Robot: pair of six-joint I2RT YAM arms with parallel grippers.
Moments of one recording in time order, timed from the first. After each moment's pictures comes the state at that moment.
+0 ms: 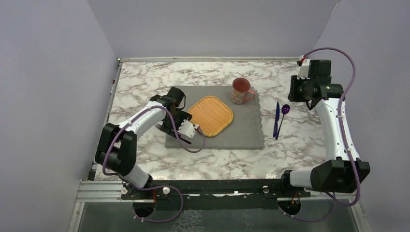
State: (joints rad) left arm -0.43 1.56 1.07 -0.91 0.16 1.71; right arm -0.08 1.31 1.38 -0.89 -0.06 -0.09
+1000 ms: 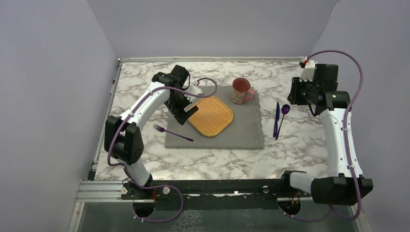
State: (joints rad) left arm -0.43 1.73 1.53 -1.19 0.18 0.56; right arm -0.08 1.20 1.37 -0.92 -0.13 -0.10
